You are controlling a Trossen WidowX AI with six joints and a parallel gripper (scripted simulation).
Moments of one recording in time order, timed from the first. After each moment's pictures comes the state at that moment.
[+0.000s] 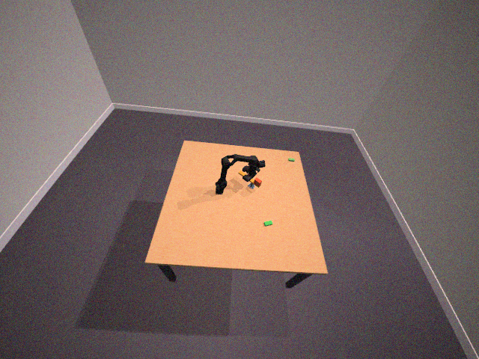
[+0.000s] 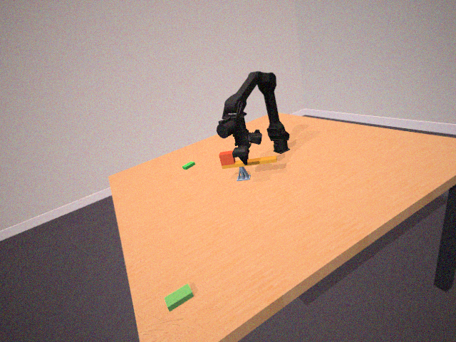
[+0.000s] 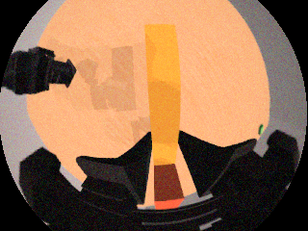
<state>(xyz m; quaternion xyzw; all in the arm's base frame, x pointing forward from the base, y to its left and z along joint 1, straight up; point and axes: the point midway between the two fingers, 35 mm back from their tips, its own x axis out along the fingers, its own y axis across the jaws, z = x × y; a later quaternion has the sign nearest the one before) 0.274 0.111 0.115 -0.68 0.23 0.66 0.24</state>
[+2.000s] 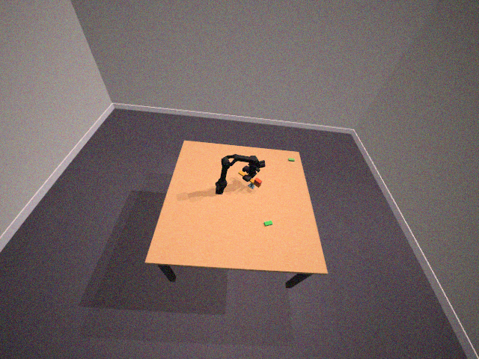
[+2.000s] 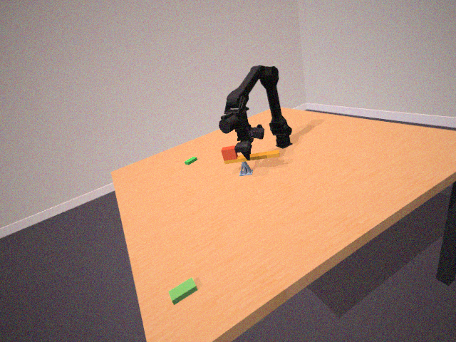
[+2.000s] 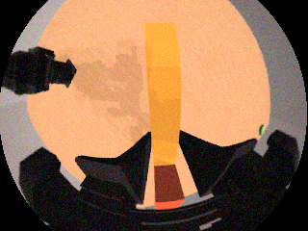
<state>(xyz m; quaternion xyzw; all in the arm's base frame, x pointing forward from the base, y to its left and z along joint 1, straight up) 0.274 0.111 0.115 -0.68 0.23 0.66 0.24</state>
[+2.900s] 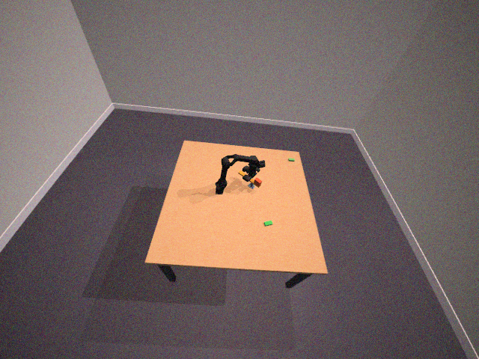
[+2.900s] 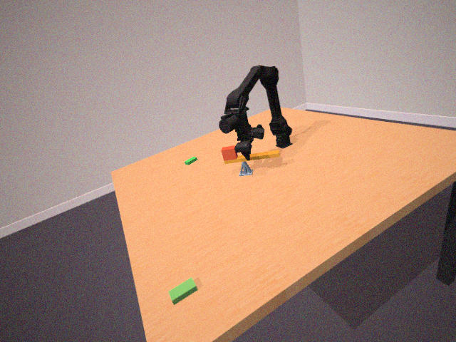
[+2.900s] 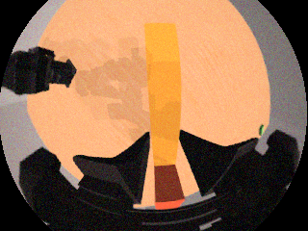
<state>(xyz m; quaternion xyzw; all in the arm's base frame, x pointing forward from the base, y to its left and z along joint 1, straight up) 0.274 0.111 0.115 -0.68 0.23 0.66 0.24</state>
